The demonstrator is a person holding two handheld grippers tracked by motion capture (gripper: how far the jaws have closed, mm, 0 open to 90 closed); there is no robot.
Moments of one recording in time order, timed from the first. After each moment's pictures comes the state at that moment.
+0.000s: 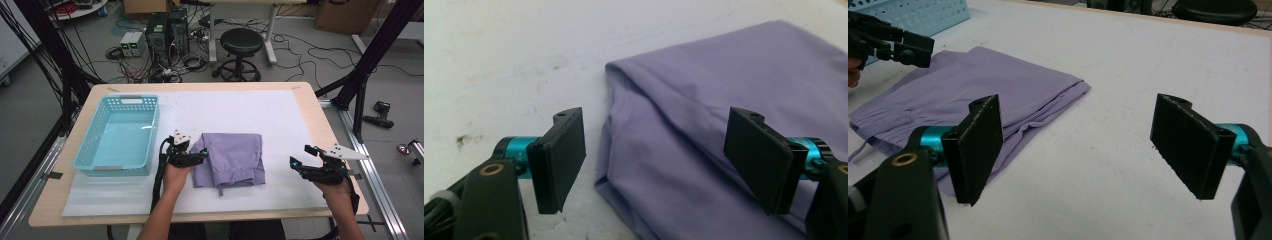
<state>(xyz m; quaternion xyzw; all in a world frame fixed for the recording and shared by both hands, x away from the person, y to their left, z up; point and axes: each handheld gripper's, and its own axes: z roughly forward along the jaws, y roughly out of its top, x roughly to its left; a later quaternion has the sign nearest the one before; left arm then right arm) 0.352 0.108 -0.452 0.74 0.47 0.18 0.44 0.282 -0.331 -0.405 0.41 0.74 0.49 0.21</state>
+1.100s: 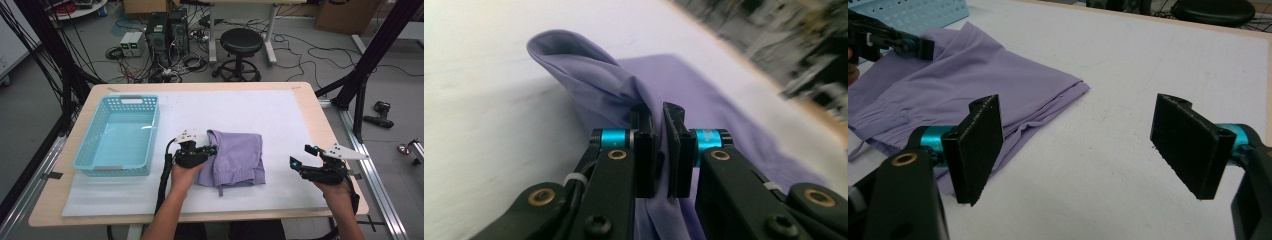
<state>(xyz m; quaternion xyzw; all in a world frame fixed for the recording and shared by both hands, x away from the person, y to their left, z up) 0.347 0.085 -0.445 0.71 0.42 0.05 0.56 0.282 -0.330 -0.404 0.41 0.74 0.48 0.21</state>
